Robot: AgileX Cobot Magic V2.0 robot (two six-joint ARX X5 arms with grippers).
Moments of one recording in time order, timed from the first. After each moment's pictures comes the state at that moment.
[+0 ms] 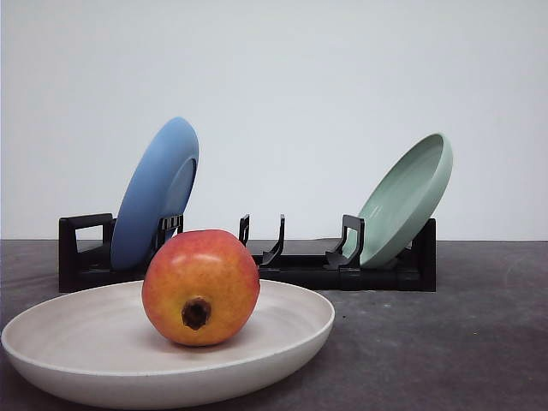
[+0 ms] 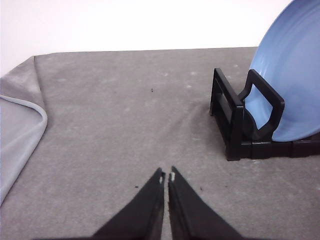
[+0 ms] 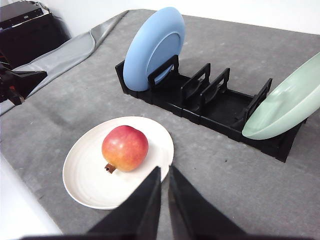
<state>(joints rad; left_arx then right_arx) -0.03 0.00 0.02 -0.18 -0.05 0.04 0.79 0.33 0.68 -0.69 0.00 0.21</state>
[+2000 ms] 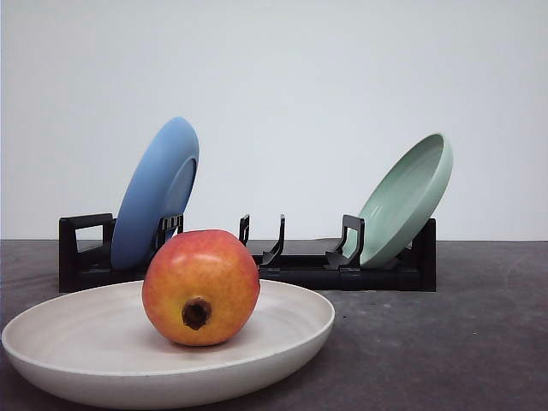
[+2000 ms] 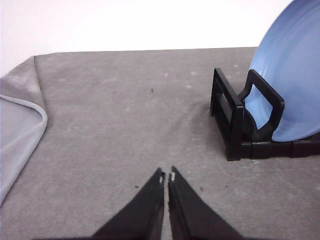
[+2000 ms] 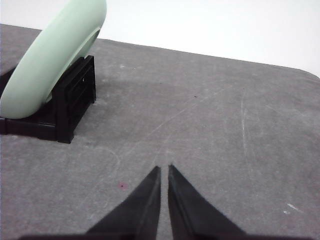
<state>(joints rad) -0.03 0.00 0.02 -0.18 -0.05 0.04 0.05 0.00 0.02 -0.17 0.00 -0.08</state>
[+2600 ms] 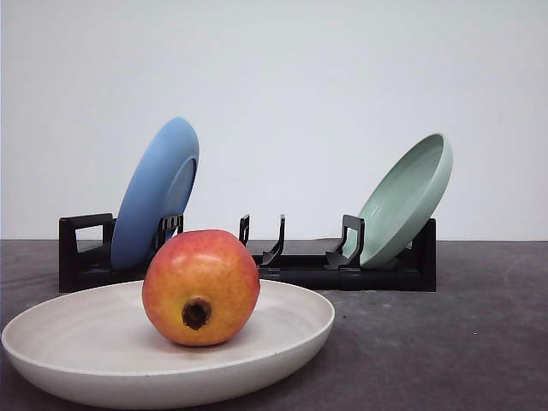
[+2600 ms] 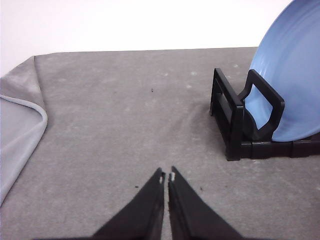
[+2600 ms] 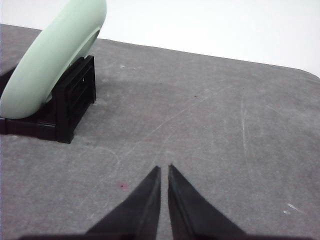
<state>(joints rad) -0.03 0.00 0.02 -0.18 -0.05 0.04 0.05 0.00 0.02 -0.17 0.00 -0.08</state>
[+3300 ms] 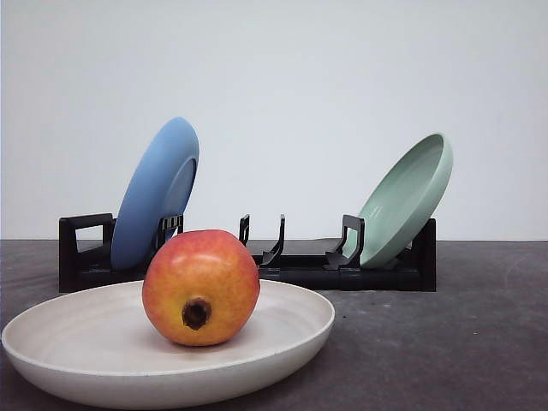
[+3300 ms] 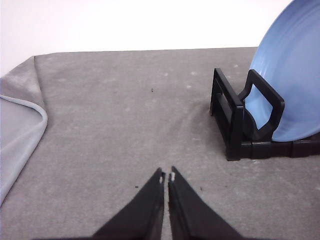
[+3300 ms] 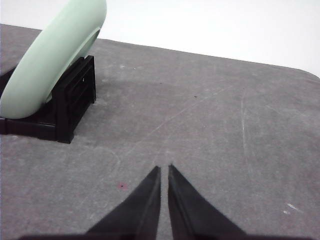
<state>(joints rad) -0.03 0.00 0.02 -0.18 -0.05 0.04 0.05 0.00 0.02 -0.17 0.00 -0.08</state>
